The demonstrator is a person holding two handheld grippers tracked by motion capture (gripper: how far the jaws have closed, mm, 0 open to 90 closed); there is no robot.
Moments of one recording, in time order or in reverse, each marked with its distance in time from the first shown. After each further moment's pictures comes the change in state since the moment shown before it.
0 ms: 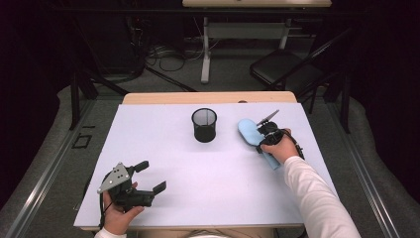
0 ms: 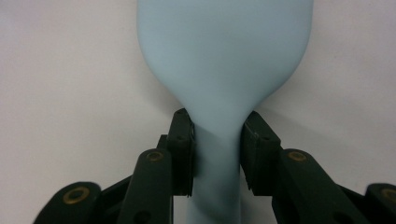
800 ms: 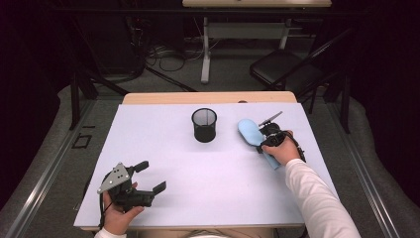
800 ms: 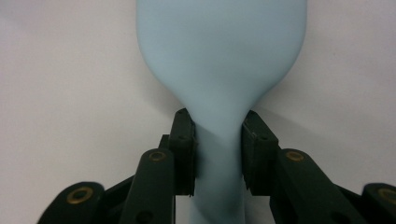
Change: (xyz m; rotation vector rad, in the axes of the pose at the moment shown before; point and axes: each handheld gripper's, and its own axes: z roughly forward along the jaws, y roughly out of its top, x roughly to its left) left arm 0.000 0.000 0.000 -0.001 0.001 0.000; right arm -0.002 -0.007 -0.001 -0.045 0.022 0.044
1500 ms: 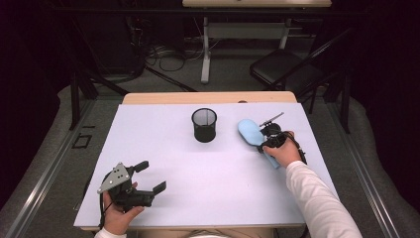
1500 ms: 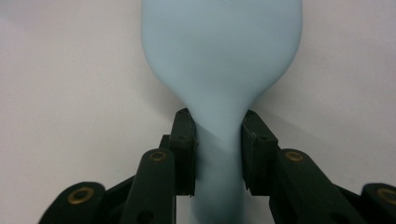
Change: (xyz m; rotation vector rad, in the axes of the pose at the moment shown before) left arm 0.000 0.000 0.000 0.002 0.000 0.002; right arm 0.001 -0.004 -0.005 -0.044 -0.023 -0.032
